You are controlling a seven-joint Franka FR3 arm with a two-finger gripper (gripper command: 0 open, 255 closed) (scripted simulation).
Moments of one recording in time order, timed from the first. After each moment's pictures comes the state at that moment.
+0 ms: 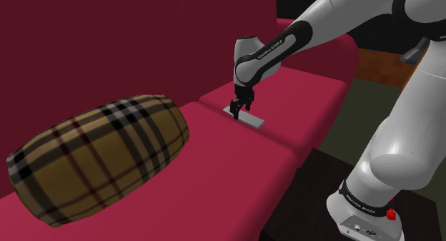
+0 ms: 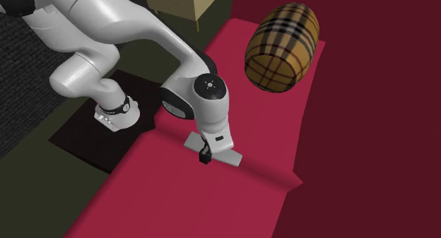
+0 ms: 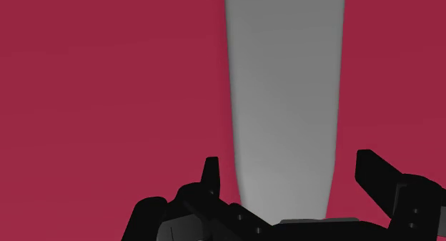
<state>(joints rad) -0.07 0.03 -0.03 -2.30 -0.01 2.33 -0.06</state>
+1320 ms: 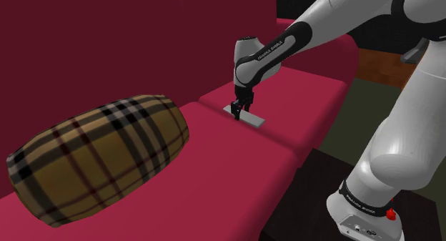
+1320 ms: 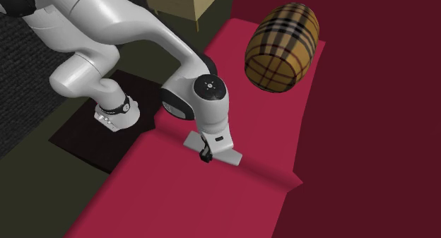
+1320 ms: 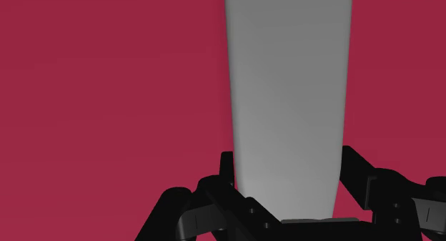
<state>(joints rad) -0.07 0.03 -0.03 -2.30 -0.01 2.34 -0.06</state>
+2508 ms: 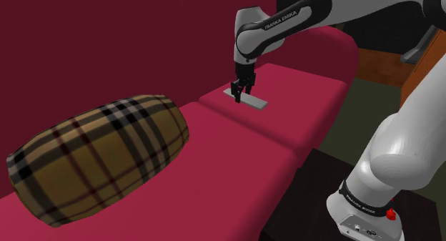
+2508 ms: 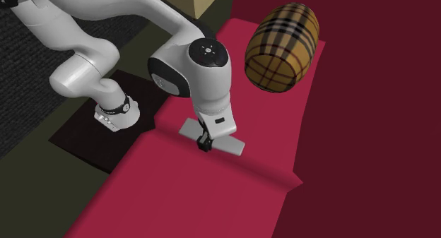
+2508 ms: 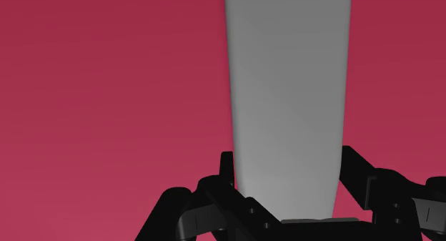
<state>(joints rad) -0.07 -0.09 -0.03 -2.18 -0.01 2.10 -0.06</state>
